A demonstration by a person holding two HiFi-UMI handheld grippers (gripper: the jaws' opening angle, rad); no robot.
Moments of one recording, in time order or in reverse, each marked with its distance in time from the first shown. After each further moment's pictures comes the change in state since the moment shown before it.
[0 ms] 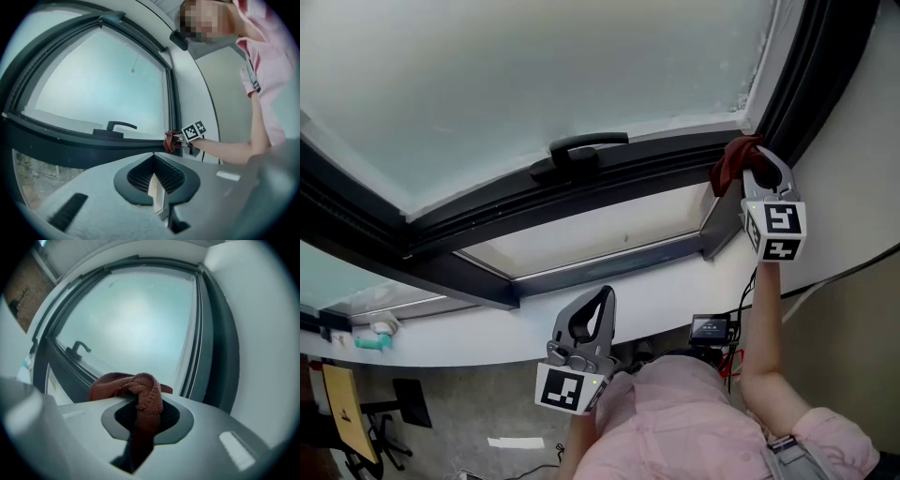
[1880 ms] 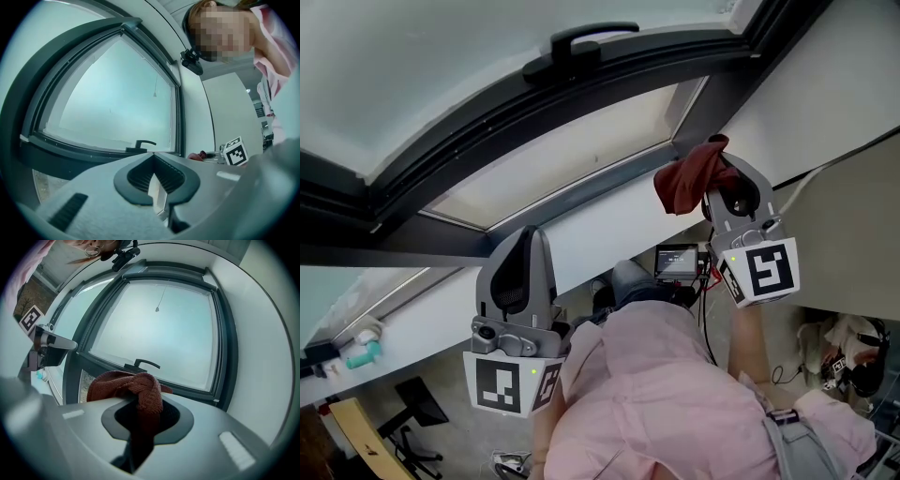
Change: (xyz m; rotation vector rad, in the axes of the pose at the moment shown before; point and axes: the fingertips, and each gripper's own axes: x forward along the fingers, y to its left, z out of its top) left arm -0.105 0.108 0.066 -0.040 0.002 -0.072; right arm -0.158 0.218 0.043 0.060 0.064 0.088
